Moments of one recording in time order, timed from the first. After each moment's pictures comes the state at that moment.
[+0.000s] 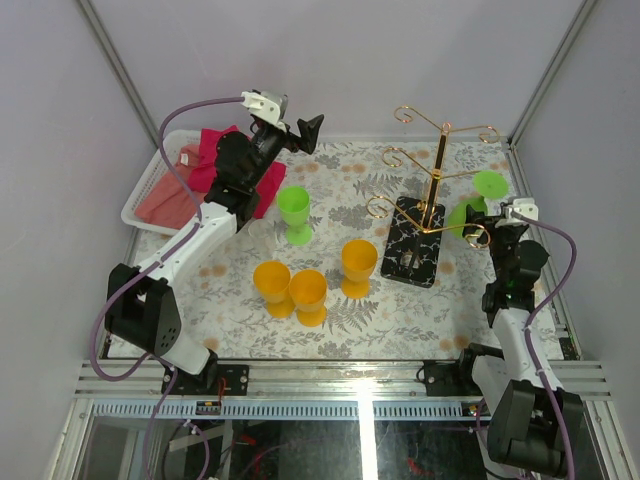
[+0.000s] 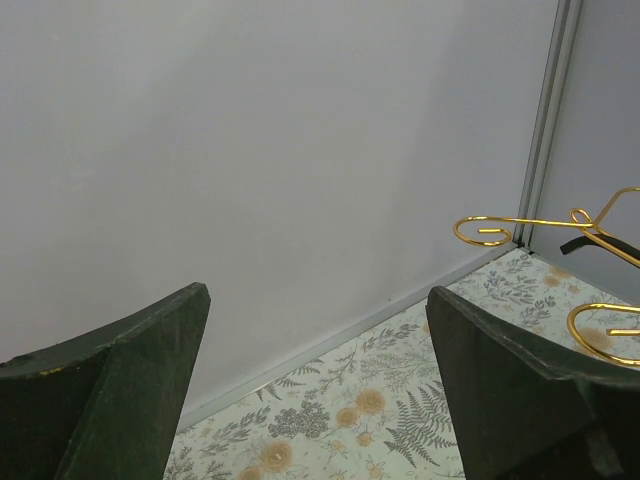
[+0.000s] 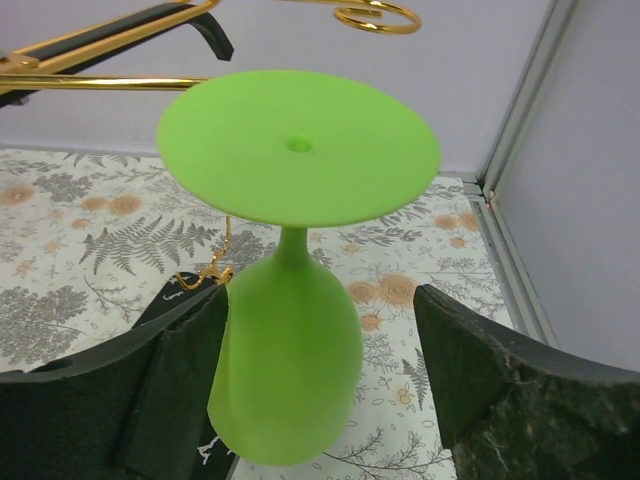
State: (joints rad) left arm -0.40 1.54 1.28 0.59 0.14 0.03; right arm -0.23 0.86 0.33 0.63 -0.28 -0.03
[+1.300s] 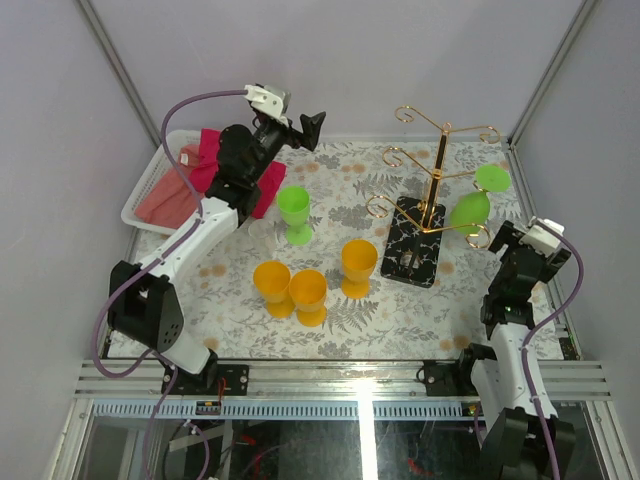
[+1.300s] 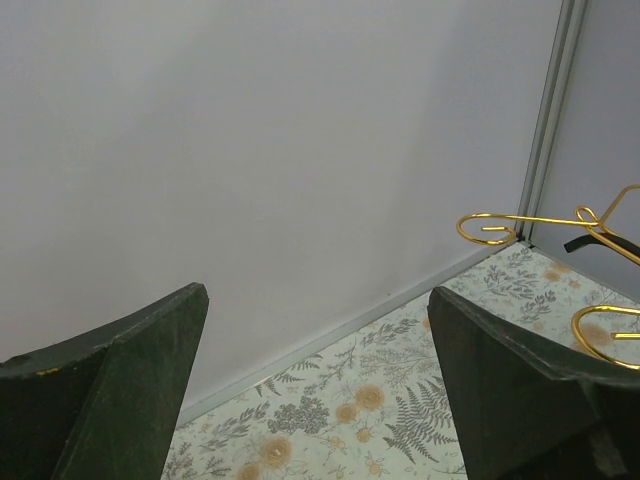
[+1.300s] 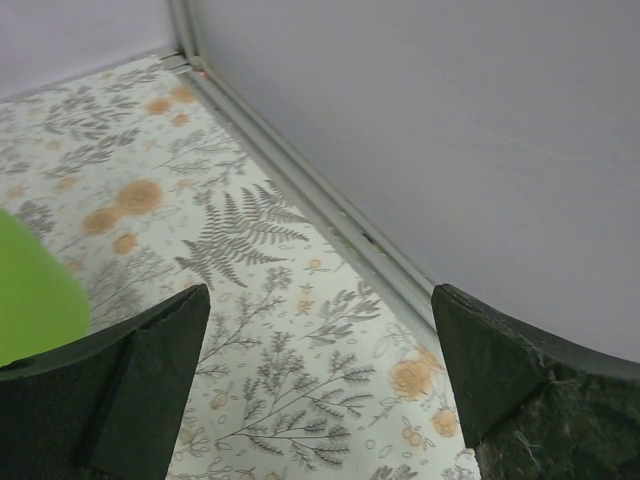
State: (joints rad) left arm -0.40 1.56 1.33 0.53 0.14 0.03; right arm -0.23 0.71 0.28 0.34 0.39 0.00
